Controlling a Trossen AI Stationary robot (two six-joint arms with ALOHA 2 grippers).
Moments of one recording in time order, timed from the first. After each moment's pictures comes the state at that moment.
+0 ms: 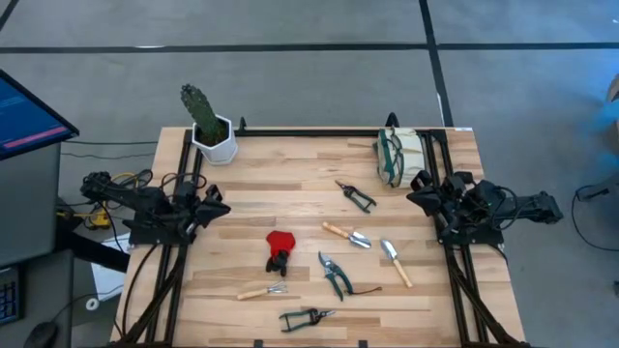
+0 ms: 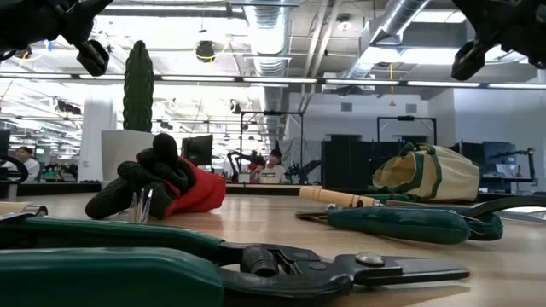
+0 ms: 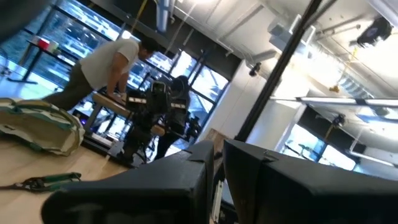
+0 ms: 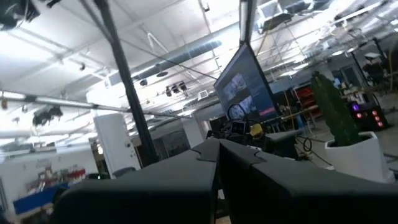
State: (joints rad) left arm -0.38 0.08 0.02 0.43 -0.34 -0.43; right arm 0.08 0.01 0.01 0.45 0.05 0.39
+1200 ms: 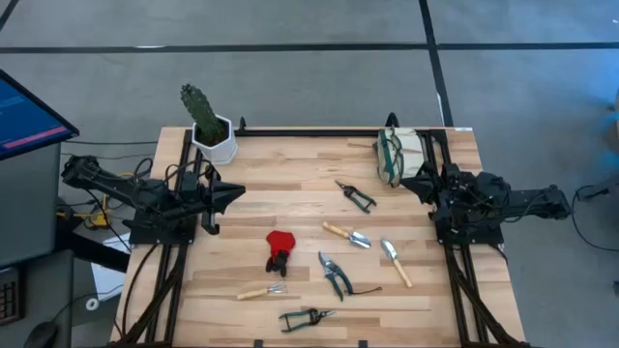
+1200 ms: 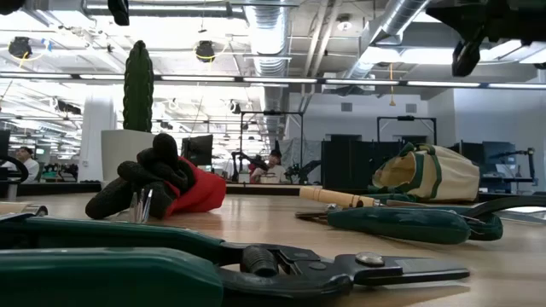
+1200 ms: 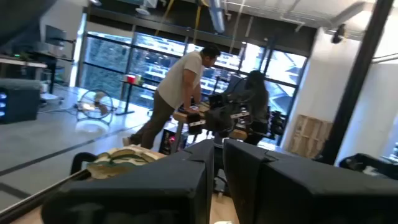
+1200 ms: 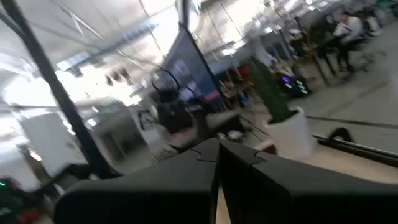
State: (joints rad) left arm -0.38 0.59 0.41 0.45 -0.61 -0.12; right arm 0.08 0.18 0.24 0.18 0.27 0.42
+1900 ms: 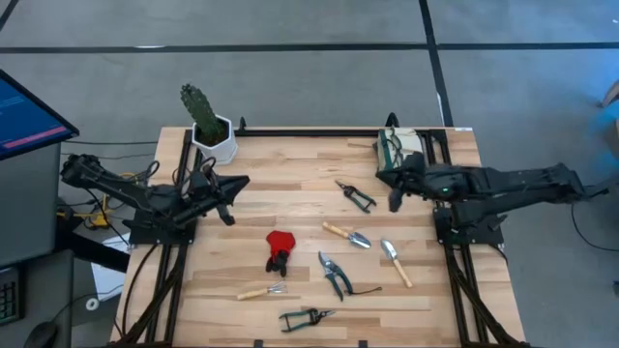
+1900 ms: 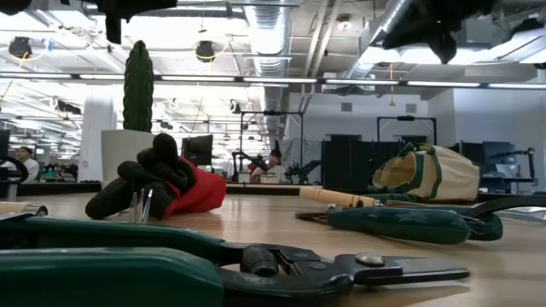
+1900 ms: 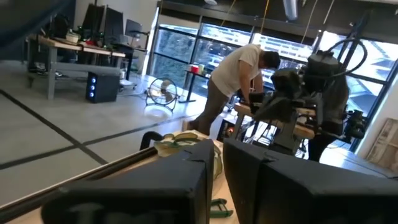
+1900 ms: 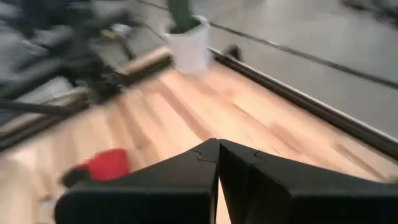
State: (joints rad) left arm -0.38 0.68 0.41 0.44 -0.90 -0.16; right arm 0.08 0.82 0.76 -0.39 0.54 0.49
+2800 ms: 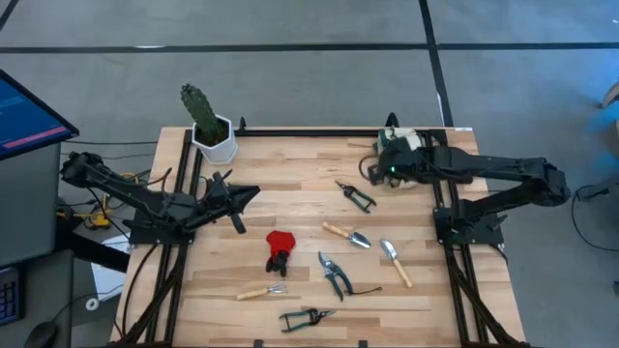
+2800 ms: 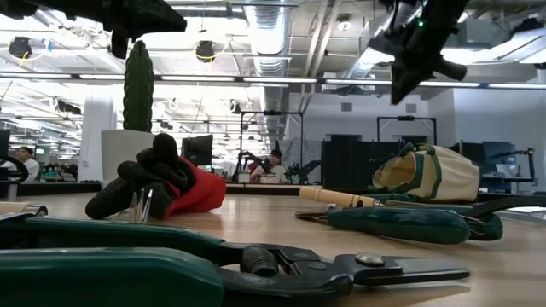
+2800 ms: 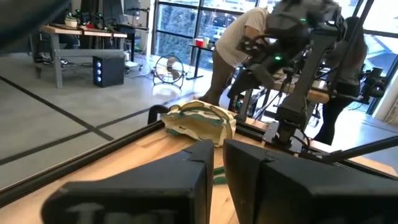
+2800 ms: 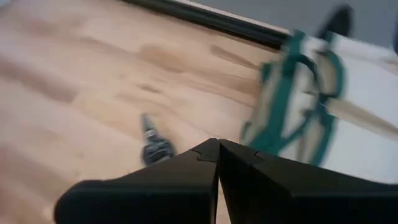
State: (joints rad) left arm -0.38 0.82 0.40 0.42 -0.90 -0.20; right arm -0.21 1.18 1.03 -0.94 0.50 0.88
